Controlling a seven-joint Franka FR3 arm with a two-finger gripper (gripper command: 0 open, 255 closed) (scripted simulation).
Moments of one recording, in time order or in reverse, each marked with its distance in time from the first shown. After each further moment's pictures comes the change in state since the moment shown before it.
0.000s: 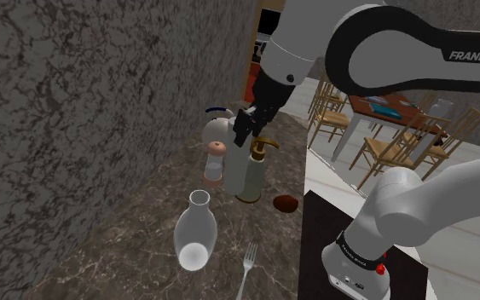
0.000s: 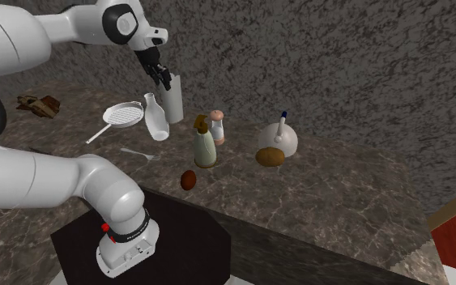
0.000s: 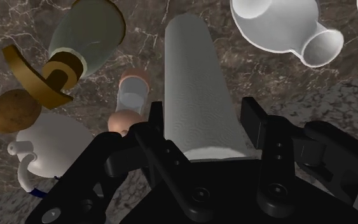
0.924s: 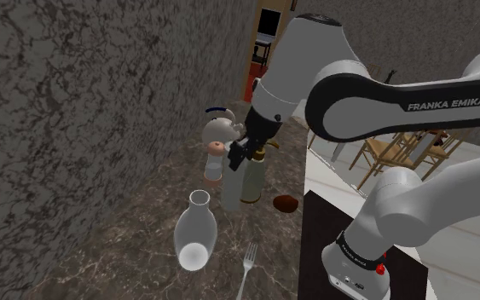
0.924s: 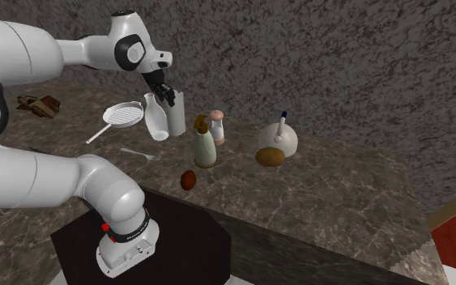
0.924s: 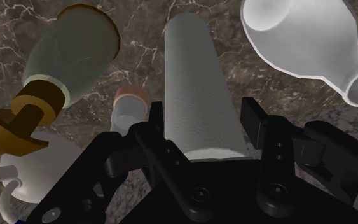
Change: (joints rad) arm 0.011 0.009 0.032 -0.182 0.022 0.191 0.006
